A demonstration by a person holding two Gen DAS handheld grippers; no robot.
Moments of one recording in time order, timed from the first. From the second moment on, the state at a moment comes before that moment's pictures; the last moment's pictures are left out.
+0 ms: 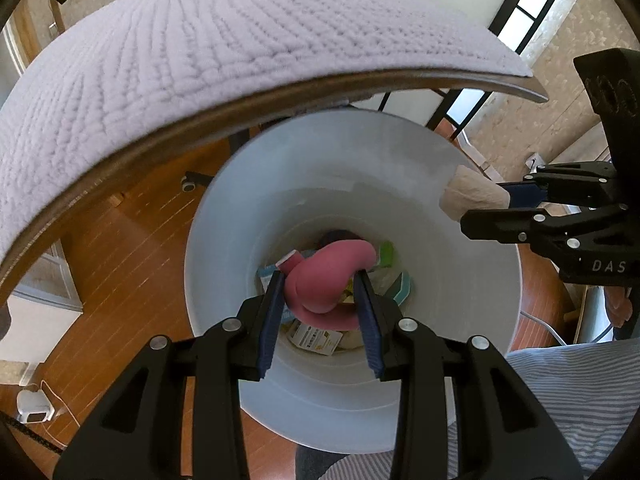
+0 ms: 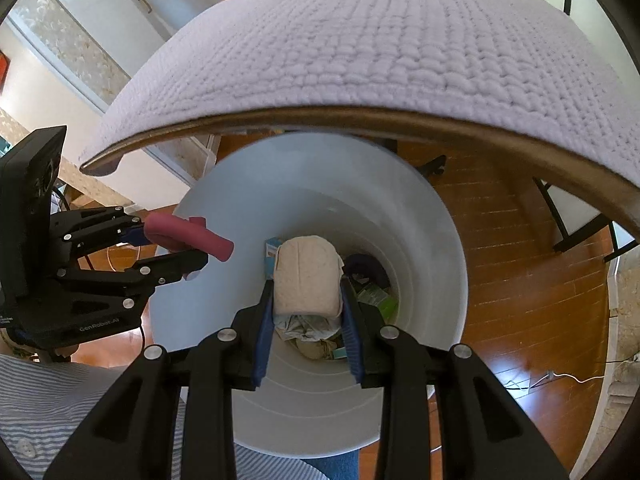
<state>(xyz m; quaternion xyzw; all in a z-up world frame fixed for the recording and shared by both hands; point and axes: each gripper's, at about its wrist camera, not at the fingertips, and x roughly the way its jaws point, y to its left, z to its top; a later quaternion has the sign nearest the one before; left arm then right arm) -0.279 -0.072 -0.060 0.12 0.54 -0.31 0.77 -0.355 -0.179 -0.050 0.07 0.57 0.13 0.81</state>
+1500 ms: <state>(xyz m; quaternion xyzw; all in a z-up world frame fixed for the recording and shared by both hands) -0.068 -0.001 0.091 -0.01 0.39 -0.07 0.92 -0.172 -0.354 0.078 0.10 0.39 -0.08 0.91</state>
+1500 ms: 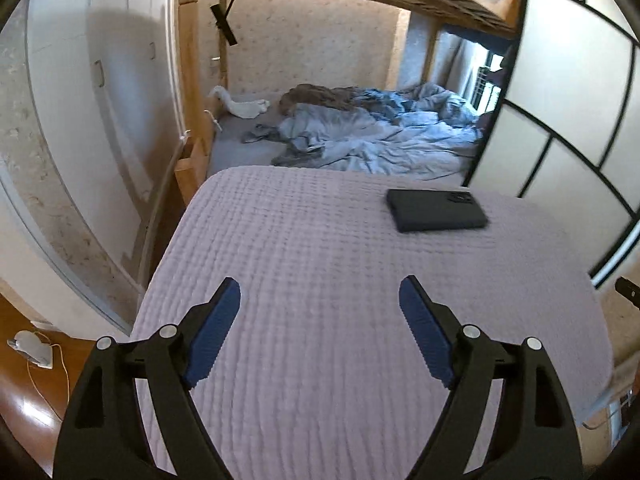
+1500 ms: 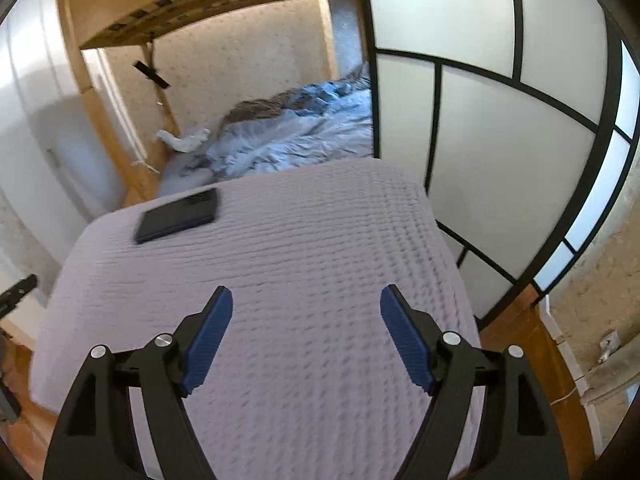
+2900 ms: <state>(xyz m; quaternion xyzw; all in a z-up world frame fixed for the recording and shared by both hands) 0.003 0.014 0.000 0.00 0.46 -0.01 0.89 -0.081 -0.370 -0.005 0.06 0.45 -0.14 0.88</state>
